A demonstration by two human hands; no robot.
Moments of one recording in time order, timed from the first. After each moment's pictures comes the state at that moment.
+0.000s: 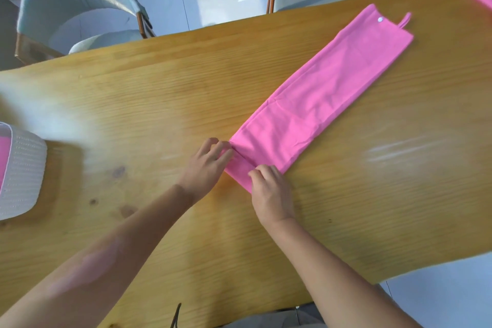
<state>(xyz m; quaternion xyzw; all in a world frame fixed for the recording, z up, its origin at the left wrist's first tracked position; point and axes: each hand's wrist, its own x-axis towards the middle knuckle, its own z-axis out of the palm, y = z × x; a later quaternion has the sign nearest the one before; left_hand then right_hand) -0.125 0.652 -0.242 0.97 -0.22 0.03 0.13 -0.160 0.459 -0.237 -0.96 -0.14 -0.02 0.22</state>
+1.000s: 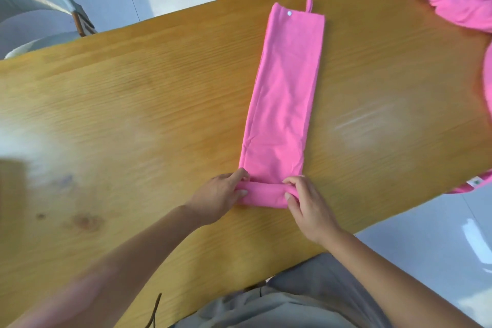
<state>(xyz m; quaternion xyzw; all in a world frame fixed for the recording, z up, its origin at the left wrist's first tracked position) -0.173 0.529 -0.227 0.89 -0.17 -0.30 0.31 -0.223 0.271 -0.233 -0.93 -0.07 0.11 0.35</state>
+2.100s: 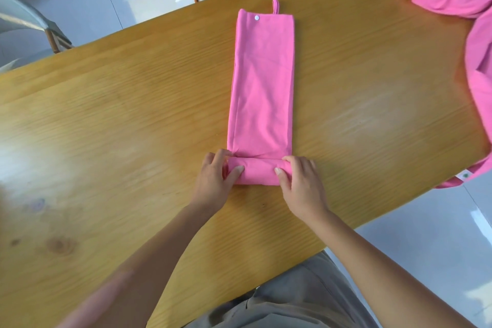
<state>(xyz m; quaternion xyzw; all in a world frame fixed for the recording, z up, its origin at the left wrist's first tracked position) -0.139 0.461 -0.236 0.90 0.03 -0.17 0.41 -0.174 0.237 -0.239 -0.96 0.04 0.04 0.28</state>
